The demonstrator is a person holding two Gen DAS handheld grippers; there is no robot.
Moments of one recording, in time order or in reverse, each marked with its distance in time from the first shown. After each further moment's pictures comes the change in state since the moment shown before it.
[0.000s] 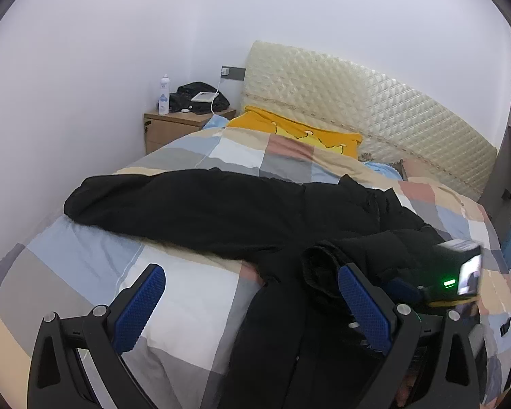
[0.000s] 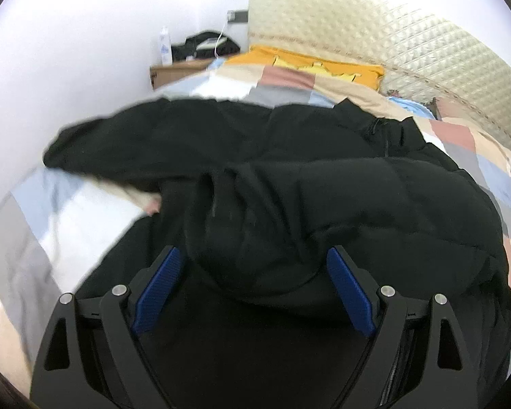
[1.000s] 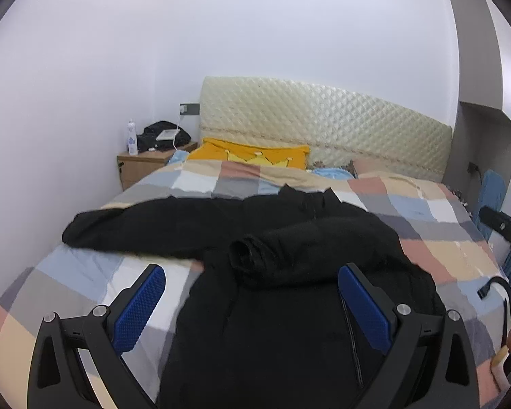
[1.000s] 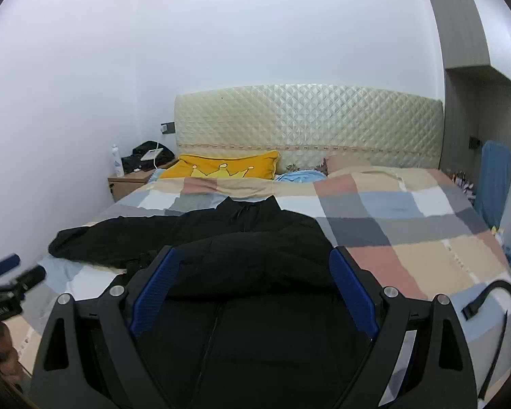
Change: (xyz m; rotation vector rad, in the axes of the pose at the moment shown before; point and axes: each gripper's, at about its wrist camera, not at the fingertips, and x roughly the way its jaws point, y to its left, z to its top) left arm -0.135 -0.103 -0.049 0.152 -0.113 -0.082; right arm -0.295 -0.145 -0.049 0.188 -0.366 -0.167
